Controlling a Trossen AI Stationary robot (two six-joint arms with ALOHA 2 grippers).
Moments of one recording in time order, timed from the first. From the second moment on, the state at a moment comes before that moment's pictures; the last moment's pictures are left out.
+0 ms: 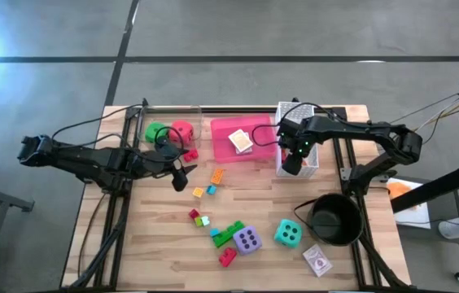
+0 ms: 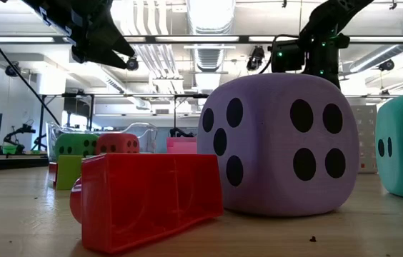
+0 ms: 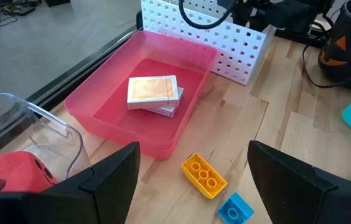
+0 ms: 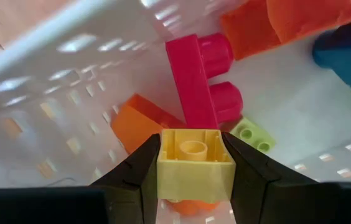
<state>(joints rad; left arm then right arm) -0.12 0.96 0.71 -0.37 -0.51 -0.37 -0.44 1.49 0.95 -0.93 -0.06 0.13</state>
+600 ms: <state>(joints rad) -0.12 0.96 0.71 -0.37 -0.51 -0.37 -0.44 1.49 0.95 -0.93 -0.06 0.10</state>
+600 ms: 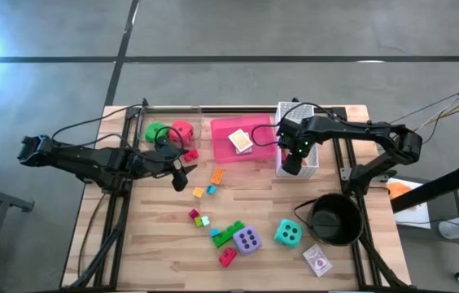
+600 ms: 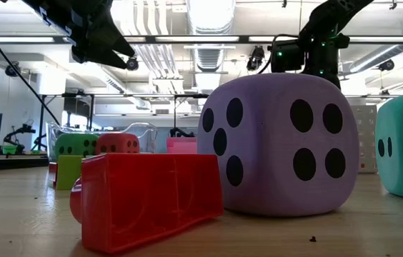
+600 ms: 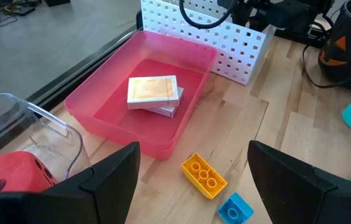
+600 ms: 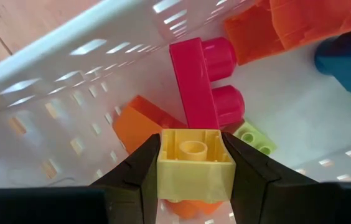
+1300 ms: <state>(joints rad) -0.12 0.96 0.71 -0.37 -0.51 -0.37 -0.43 1.49 0.94 -0.93 -0.06 0.10</state>
